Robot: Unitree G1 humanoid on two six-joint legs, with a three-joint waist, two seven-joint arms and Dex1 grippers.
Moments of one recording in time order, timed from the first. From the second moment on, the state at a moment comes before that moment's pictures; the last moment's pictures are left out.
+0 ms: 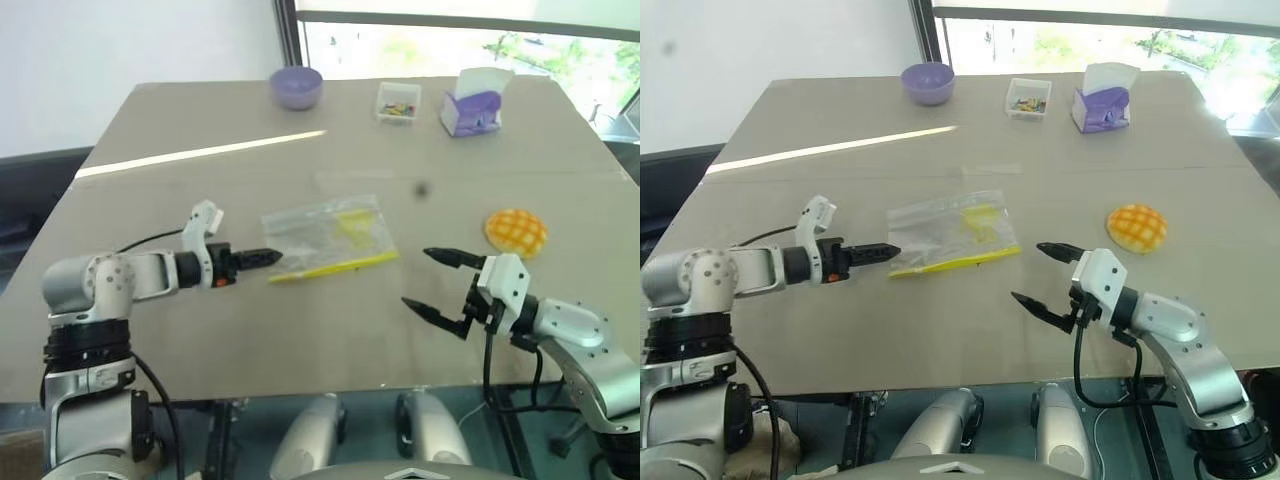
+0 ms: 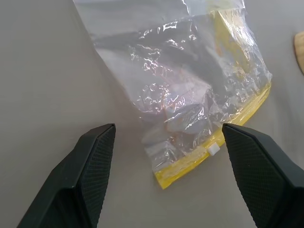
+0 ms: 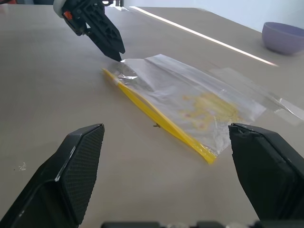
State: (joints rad) left arm -0.54 0.68 0.27 0.11 -0.73 1.41 -0.64; right arm -0.01 -0.59 0.05 -0.47 0.35 0.21 0.80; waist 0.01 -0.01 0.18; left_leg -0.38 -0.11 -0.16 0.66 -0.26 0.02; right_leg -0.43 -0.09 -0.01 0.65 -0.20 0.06
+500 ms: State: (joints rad) left arm -0.75 0.48 0.31 0.51 -0.71 1.45 -0.61; right arm 0.08 -0.59 0.00 -0.51 0.31 0.18 0.76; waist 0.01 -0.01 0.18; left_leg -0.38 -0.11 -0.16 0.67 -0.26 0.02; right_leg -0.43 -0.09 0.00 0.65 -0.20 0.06
